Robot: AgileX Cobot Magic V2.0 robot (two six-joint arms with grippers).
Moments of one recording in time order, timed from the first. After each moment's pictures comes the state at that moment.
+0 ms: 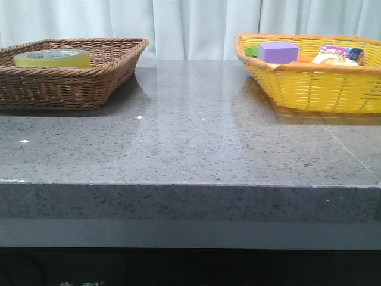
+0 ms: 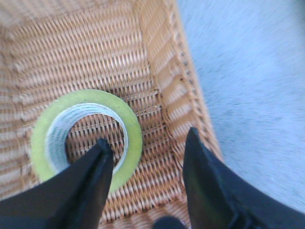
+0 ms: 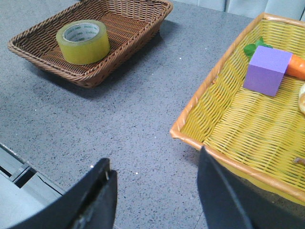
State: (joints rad) left arm -0.30 1.80 -2.08 -0.03 1.25 0.02; right arm 0.42 0.73 -0.91 0.18 0.64 -0.10
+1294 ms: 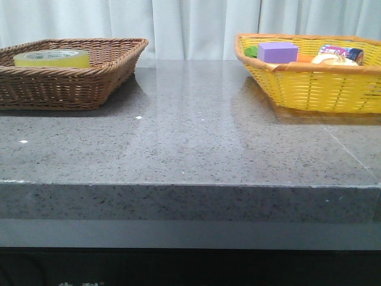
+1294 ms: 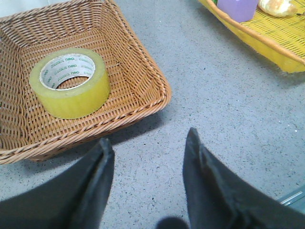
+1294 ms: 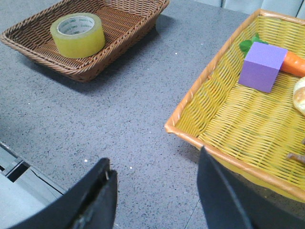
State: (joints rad) left arm -0.42 0.77 -0.84 -0.04 0.62 0.10; right arm 0.42 0.73 -0.91 0.15 0.66 -0.10
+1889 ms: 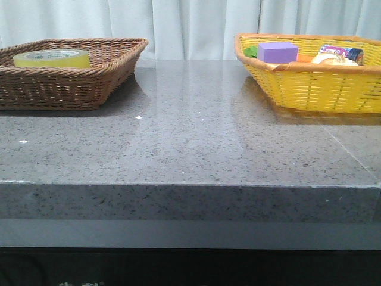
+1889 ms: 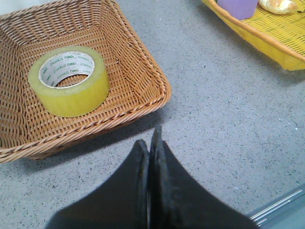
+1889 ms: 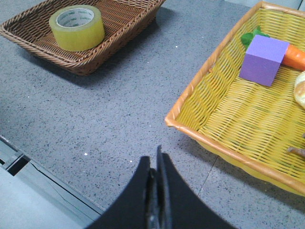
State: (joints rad) left arm -0.42 0.77 -0.84 -0.04 0.63 0.10; right arm 0.42 0.73 -0.91 0.15 0.68 -0.10
